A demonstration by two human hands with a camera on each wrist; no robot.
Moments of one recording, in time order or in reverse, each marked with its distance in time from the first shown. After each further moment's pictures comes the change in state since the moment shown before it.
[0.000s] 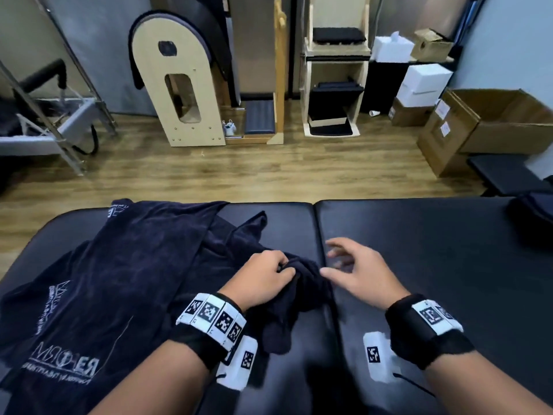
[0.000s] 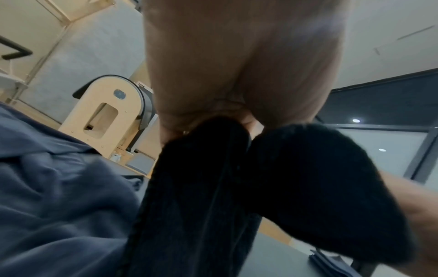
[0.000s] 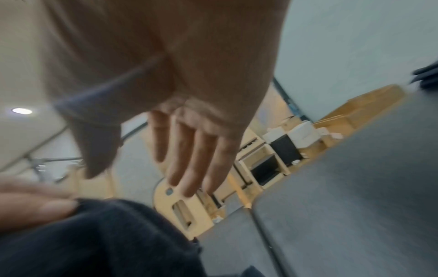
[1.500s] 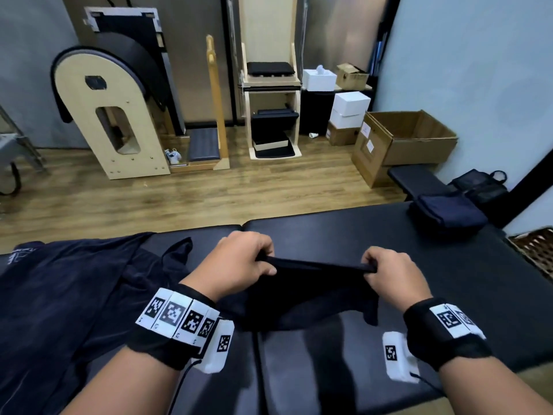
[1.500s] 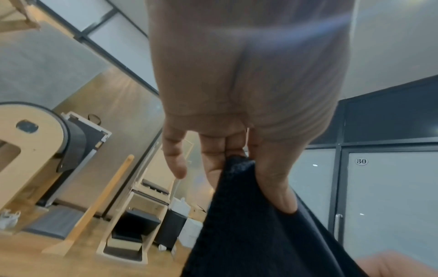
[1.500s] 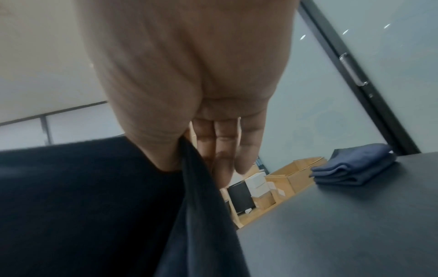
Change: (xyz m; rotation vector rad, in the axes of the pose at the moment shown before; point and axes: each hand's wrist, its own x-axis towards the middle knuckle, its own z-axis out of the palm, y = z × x) left_hand 0.028 0.170 0.024 0.286 -0.006 0.308; right_hand -0.074 0.089 -0.190 -0.493 0.233 0.359
